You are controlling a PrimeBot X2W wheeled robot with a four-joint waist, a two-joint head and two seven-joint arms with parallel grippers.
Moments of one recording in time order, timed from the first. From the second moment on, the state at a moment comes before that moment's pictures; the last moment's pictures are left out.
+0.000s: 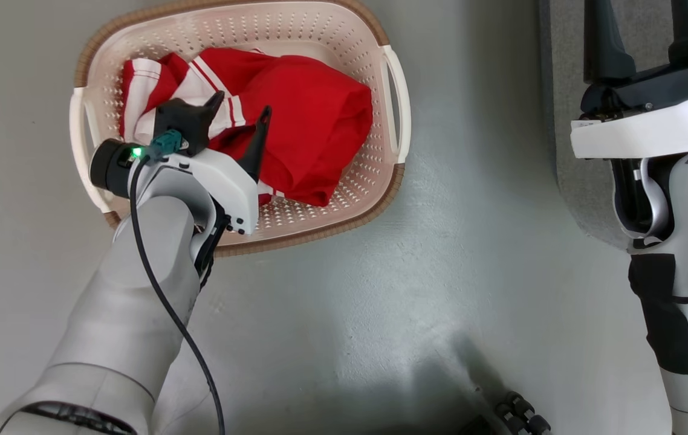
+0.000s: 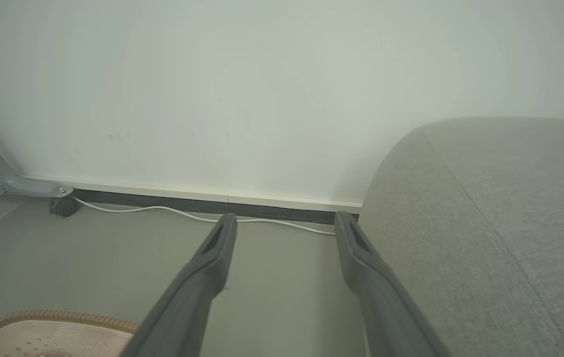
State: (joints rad) left arm -0.93 0.03 -0.39 1.06 -0.25 -0.12 -0.26; right arm -0.77 -0.11 0.14 0.23 0.22 0.12 -0.25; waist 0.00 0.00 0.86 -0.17
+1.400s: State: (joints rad) left arm -1.12 0.07 -0.48 1.30 -0.29 -0.11 -0.19; right arm -0.83 -0.06 0.21 0.17 0.24 0.12 -0.26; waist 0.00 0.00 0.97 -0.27
